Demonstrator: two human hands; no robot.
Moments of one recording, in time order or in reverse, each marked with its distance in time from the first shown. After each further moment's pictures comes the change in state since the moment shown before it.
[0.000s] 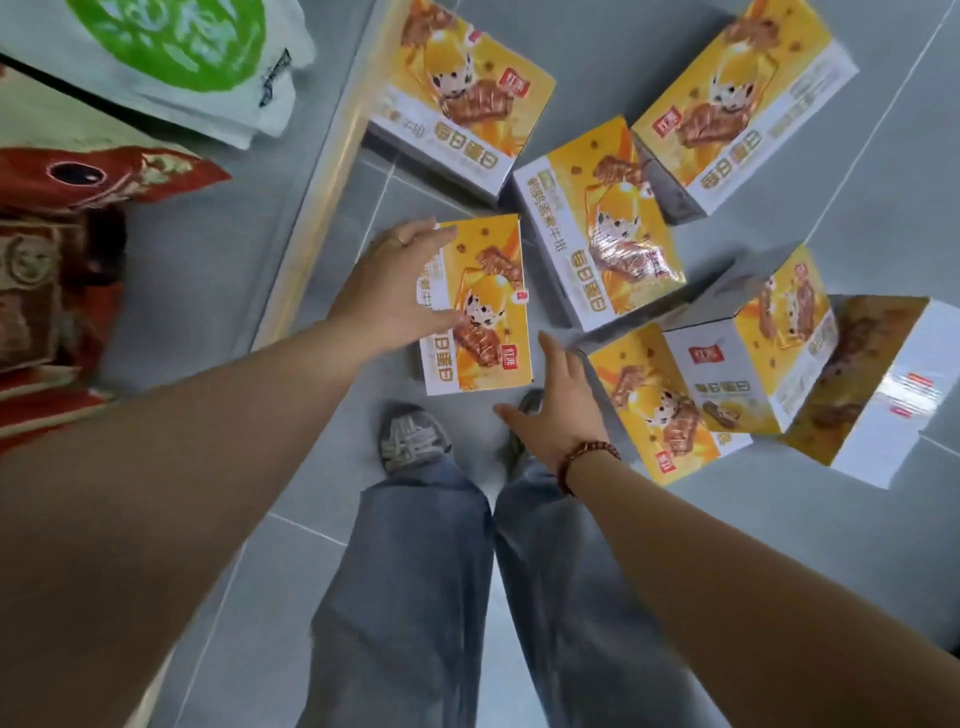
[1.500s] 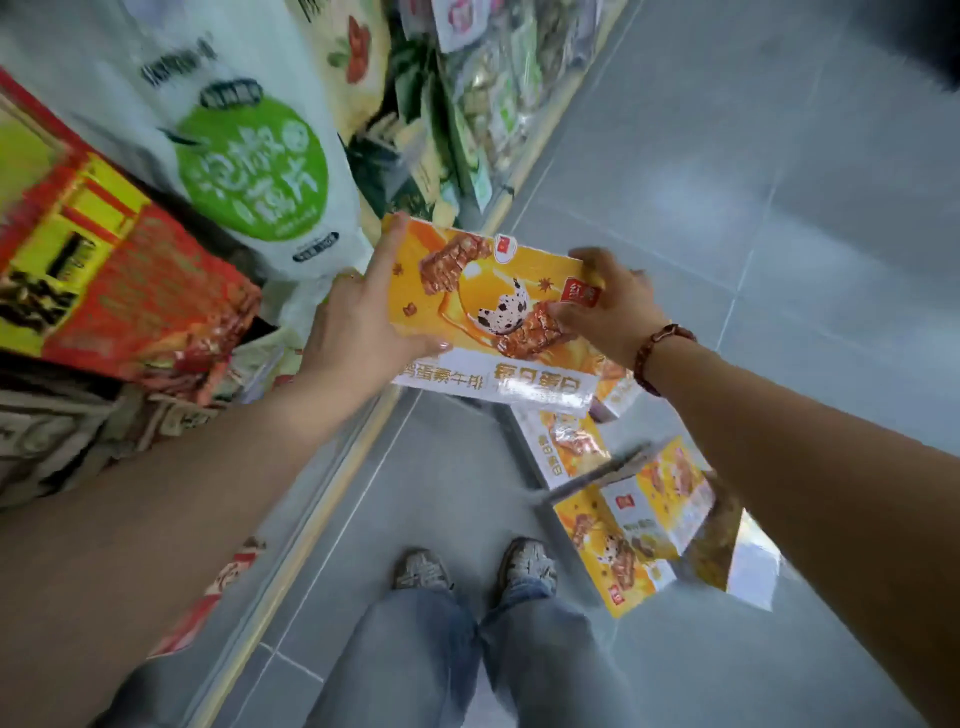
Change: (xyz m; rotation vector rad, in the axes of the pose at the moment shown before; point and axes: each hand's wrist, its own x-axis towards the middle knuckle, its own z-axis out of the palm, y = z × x) left_hand -0.136 0.138 -0.267 -0.079 0.520 -0.043; right_hand -0.140 -0.226 -0.261 0.036 0.407 -0.330
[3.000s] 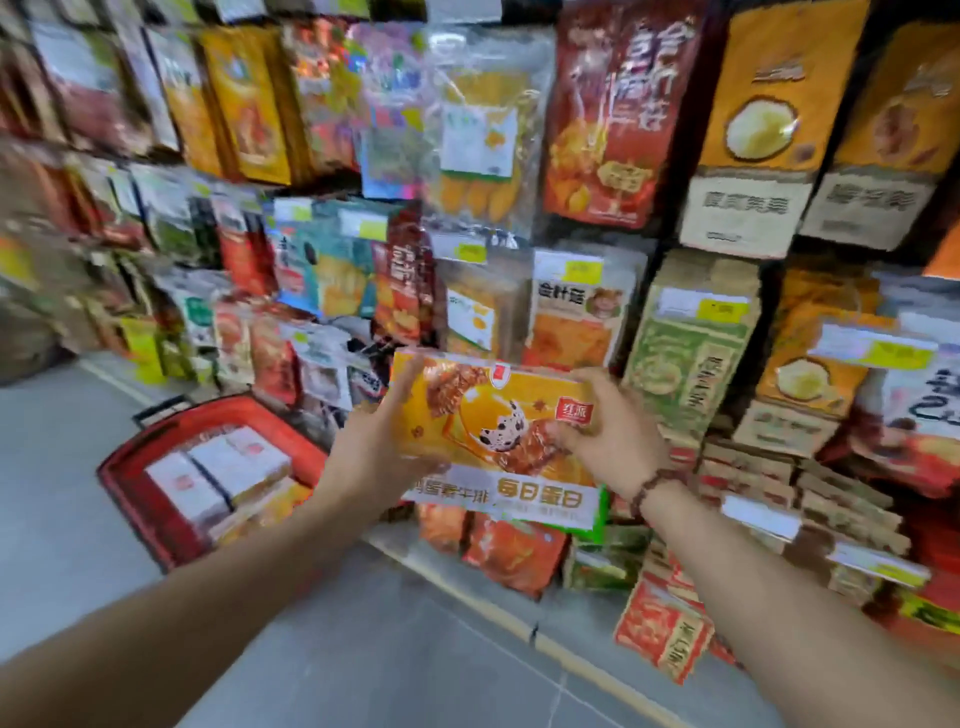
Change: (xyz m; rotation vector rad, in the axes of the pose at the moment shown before) left_hand -0.784 0.047 -0.277 0.035 1.203 -1.053; right_hand -0.655 -0.314 0.088 -0.203 -0.707 -1.591
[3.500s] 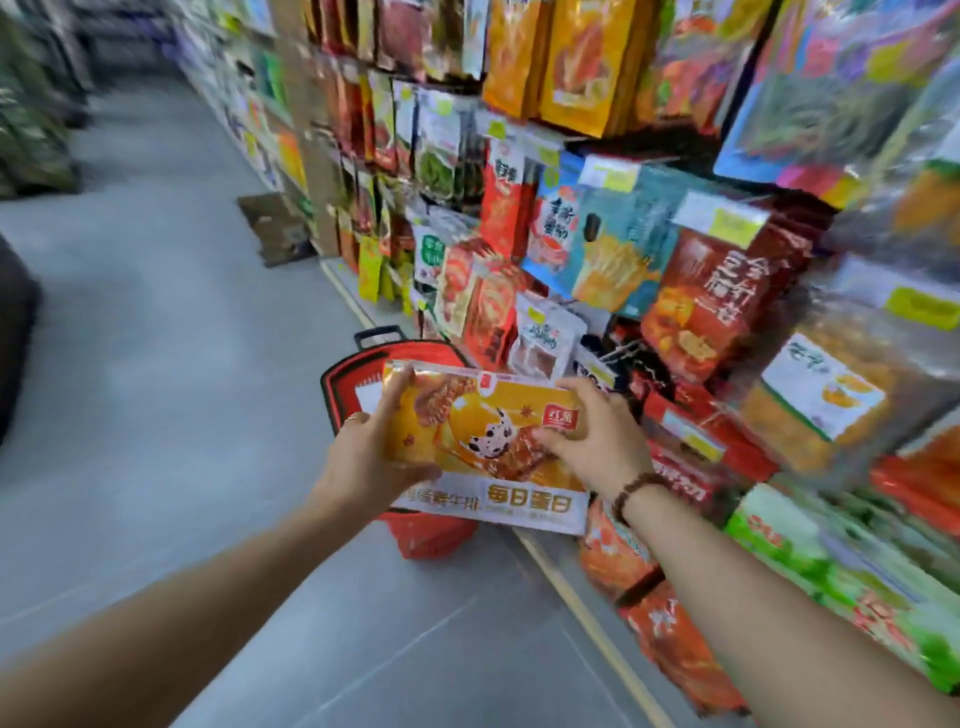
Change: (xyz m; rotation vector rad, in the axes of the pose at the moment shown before) left_hand 0.022 -0.297 -0.120 0.031 0.214 -0.491; right_hand 0.123 -0.214 0.284 0.066 -0.402 -0.280
